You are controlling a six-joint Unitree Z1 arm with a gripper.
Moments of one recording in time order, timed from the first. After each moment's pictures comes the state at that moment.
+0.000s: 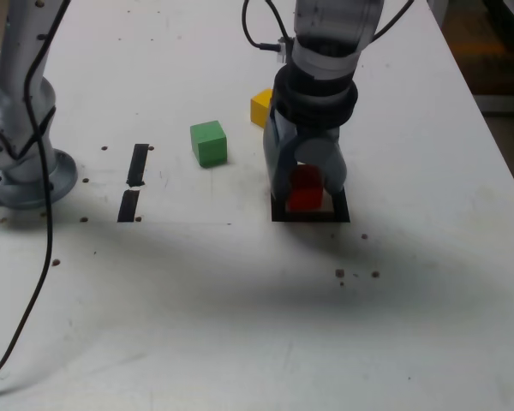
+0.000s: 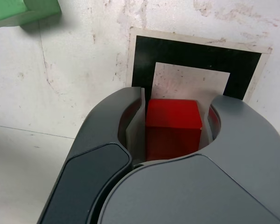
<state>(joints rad) -0.20 2.02 -1.44 1.09 0.08 -0.28</state>
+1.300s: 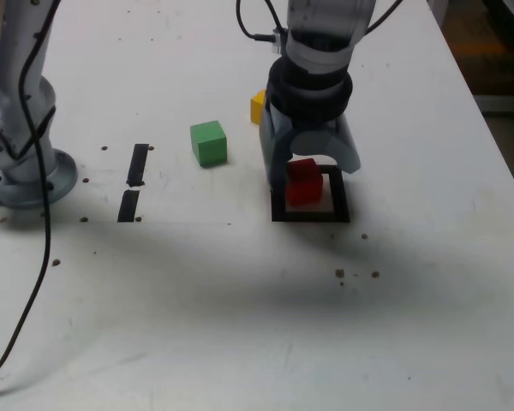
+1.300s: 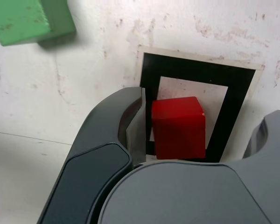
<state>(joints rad) -0.20 1.99 -1.42 1.11 0.13 -0.29</state>
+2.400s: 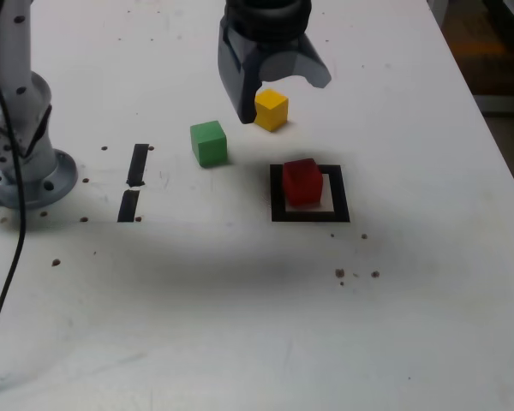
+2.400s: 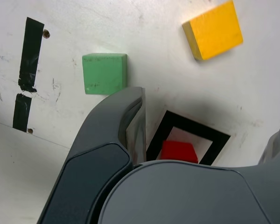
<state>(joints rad) -0.04 1.82 -1.41 1.25 0.18 -0.40</state>
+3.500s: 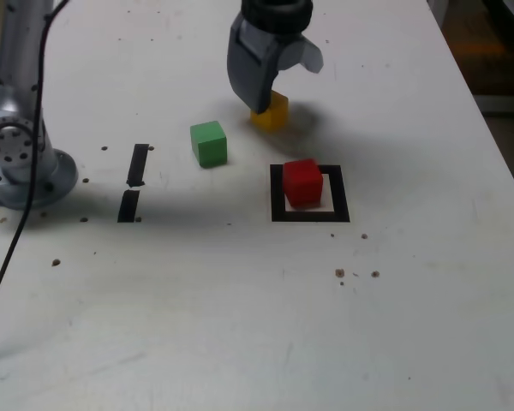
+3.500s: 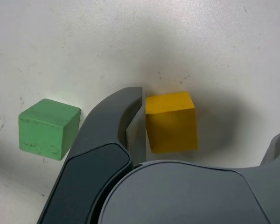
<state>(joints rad) 0.28 1.98 -1.42 1.12 0.11 -0.31</state>
